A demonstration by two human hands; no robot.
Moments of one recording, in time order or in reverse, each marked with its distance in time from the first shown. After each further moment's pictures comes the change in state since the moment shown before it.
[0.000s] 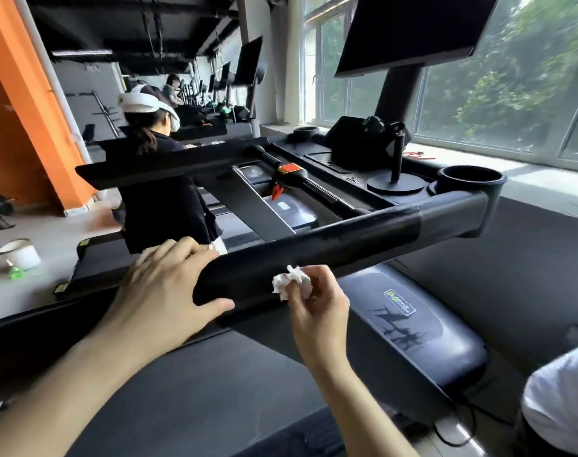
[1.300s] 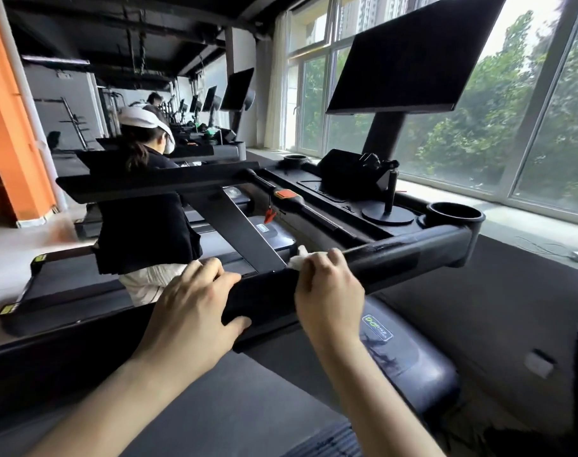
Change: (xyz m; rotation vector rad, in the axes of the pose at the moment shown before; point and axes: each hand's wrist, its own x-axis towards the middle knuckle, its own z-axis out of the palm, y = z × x) left_hand 0.005 -0.009 0.020 -0.144 0.155 0.046; right_hand 0.043 -0.052 0.024 -0.862 0.182 -0.291
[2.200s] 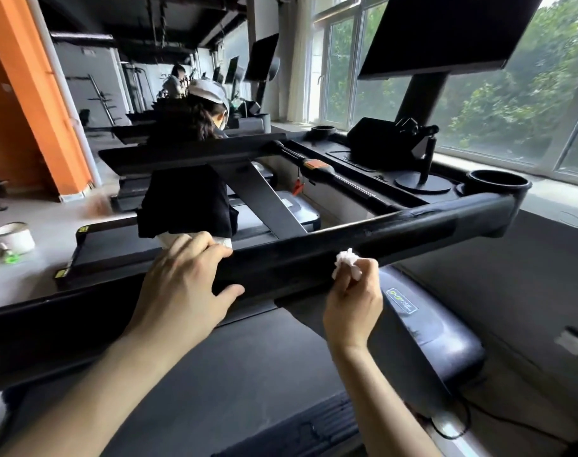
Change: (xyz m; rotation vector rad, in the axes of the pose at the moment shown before) left_hand -0.044 -0.036 -0.036 0.027 0.066 -0.089; right_hand -0.079 0.005 0.034 0.418 0.207 0.310
